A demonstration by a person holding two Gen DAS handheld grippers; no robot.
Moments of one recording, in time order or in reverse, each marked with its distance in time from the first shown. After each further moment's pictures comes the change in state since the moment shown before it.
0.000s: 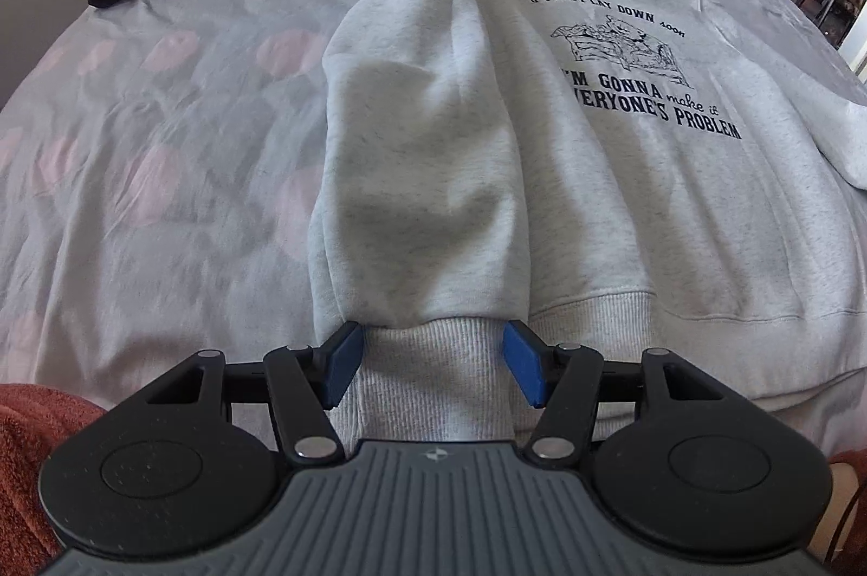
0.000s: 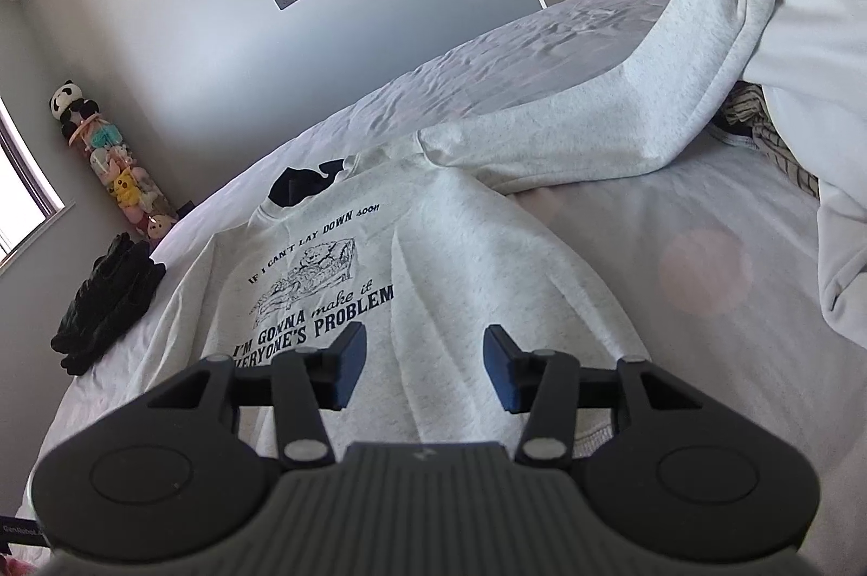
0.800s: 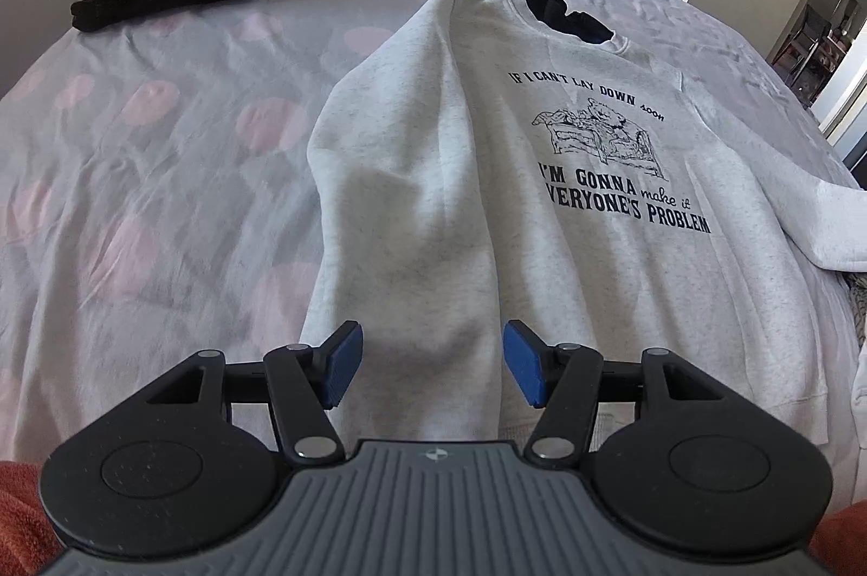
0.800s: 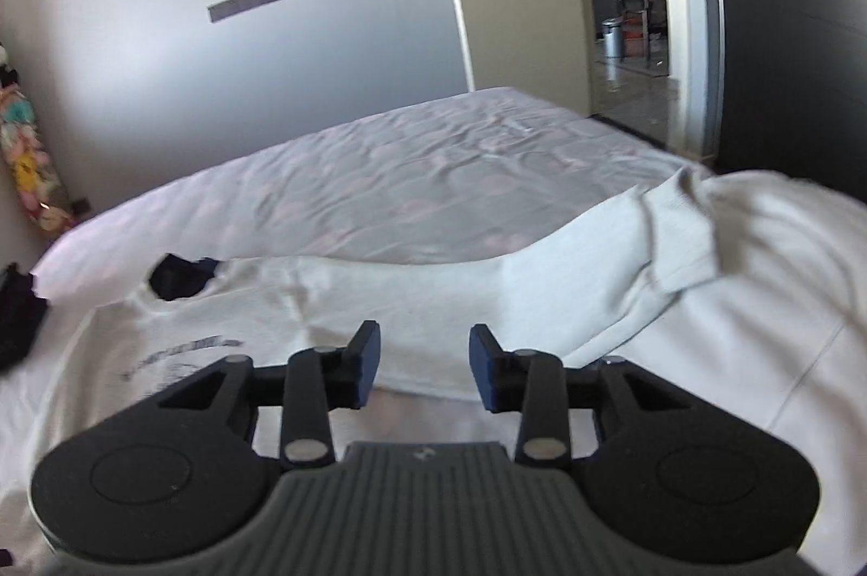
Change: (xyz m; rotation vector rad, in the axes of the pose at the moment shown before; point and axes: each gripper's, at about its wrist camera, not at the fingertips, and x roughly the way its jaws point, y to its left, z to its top) left arm -0.009 0.014 0.043 -0.049 -0.075 -0.115; right arm -0.022 -0.004 0.158 -0.161 -0.058 -0.229
